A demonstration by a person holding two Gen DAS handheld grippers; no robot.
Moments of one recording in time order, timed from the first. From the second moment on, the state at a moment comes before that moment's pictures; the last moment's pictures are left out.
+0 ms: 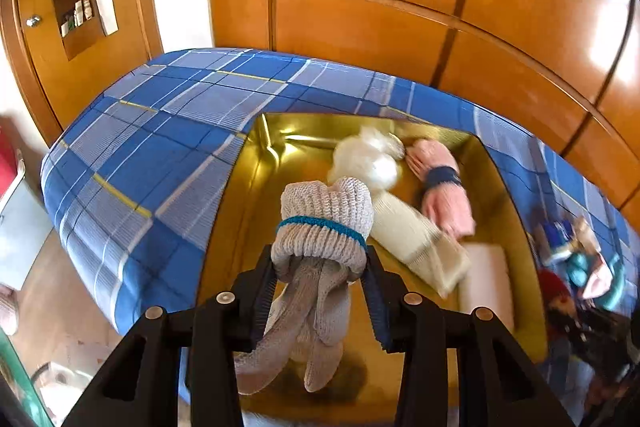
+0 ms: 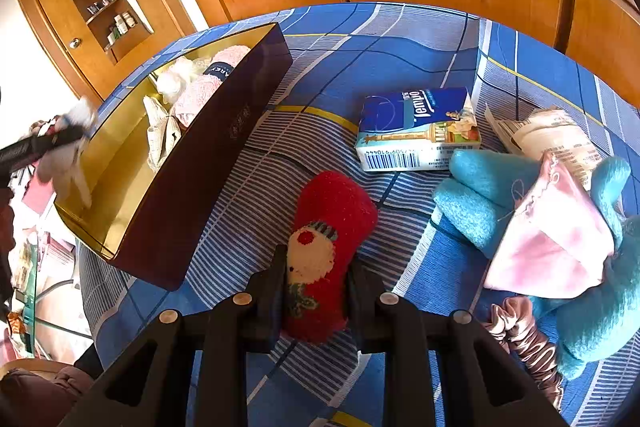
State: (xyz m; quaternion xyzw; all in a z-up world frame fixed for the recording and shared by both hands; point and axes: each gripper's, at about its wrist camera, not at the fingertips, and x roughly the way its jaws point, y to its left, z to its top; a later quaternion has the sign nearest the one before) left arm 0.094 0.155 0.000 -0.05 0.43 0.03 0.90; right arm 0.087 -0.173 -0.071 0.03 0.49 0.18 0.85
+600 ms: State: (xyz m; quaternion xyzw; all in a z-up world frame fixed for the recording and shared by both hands) left arm 0.220 0.167 -0.044 -0.02 0.47 0.05 0.88; right arm 0.086 -0.174 -0.071 0.04 0.49 0.18 0.85
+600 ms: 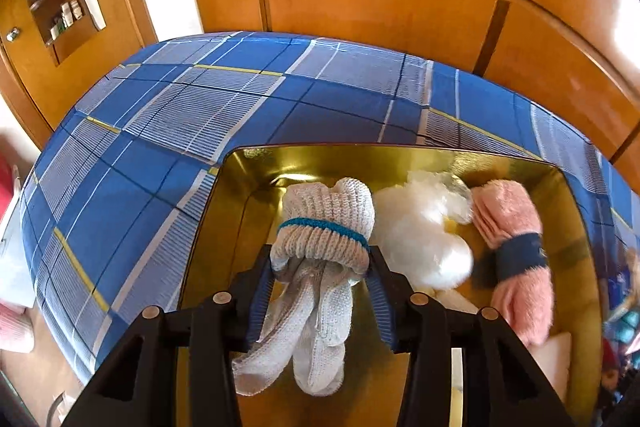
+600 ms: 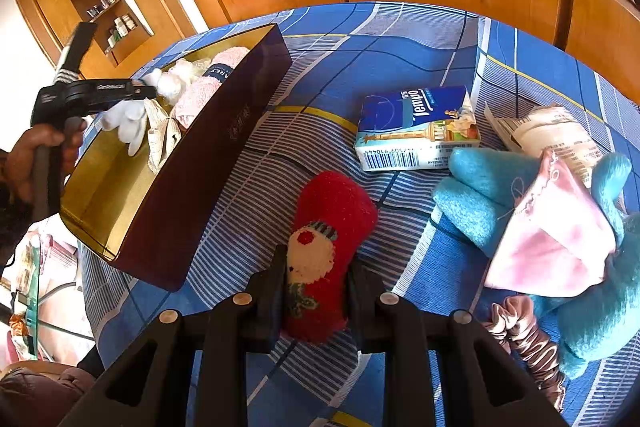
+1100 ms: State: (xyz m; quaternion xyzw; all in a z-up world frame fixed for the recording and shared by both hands) left arm 0.178 0.159 -0.014 -0.01 0.42 0.07 0.90; right arm 0.086 -0.174 -0.070 0.03 0.49 0.18 0.85
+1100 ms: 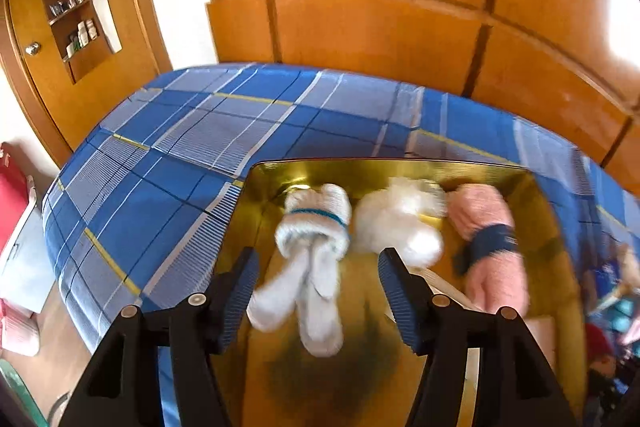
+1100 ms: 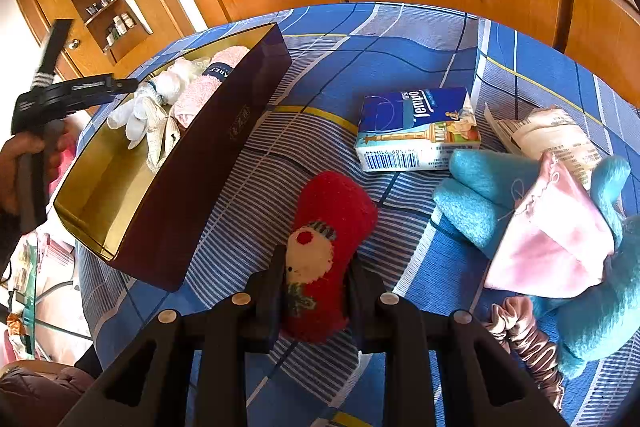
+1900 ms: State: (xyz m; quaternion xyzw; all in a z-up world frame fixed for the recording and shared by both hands) left arm 0.043 0.109 0.007 -0.02 0.38 0.03 0.92; right arm 0.085 -0.171 -0.070 0.02 0.48 0.17 0.86
